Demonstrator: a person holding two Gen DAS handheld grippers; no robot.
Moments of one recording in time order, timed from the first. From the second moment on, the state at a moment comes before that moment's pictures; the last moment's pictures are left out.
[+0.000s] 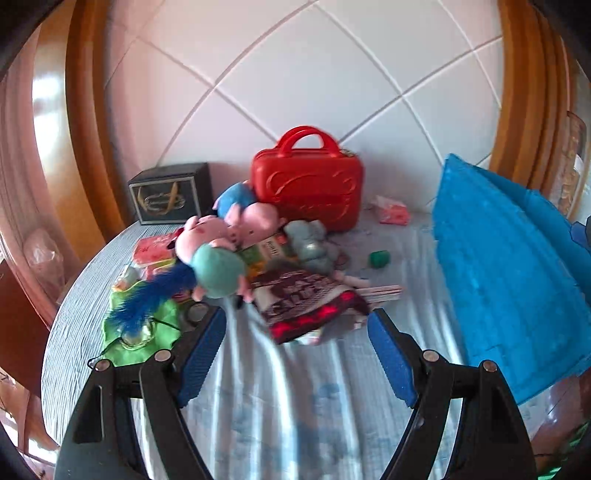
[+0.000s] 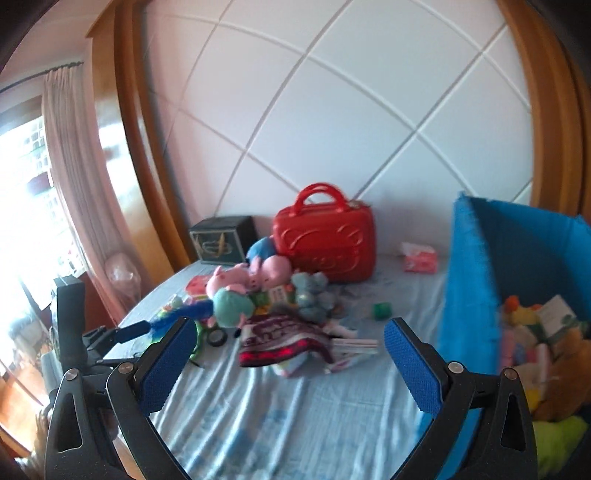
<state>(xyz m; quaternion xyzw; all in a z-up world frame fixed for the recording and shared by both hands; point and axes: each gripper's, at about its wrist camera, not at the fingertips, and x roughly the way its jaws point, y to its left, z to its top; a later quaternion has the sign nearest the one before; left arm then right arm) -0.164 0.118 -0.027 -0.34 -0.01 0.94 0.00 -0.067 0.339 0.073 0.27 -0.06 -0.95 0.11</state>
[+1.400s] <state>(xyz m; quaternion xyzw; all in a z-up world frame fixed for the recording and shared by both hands) -0.400 0.103 -0.234 -0.55 -0.10 0.82 0.10 -0.297 0.386 -0.224 0.55 -0.16 -0.82 -0.06</state>
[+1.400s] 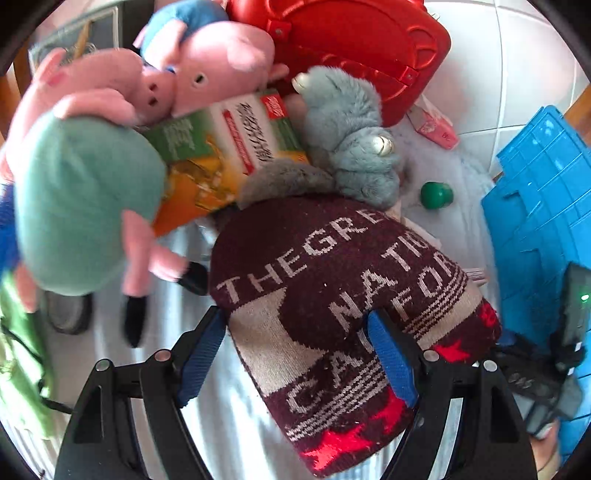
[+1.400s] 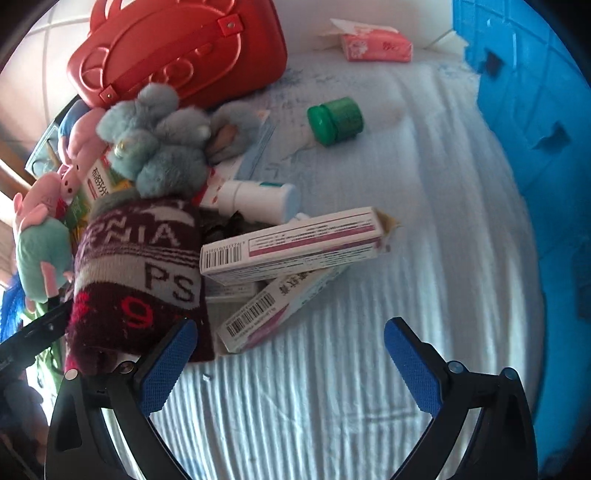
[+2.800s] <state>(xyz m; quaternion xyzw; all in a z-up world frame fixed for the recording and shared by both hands) -0.294 -0.067 -0.216 -0.51 0.03 0.85 -0.12 -0.293 0.177 -0.229 0.60 0.00 -0.80 0.10</state>
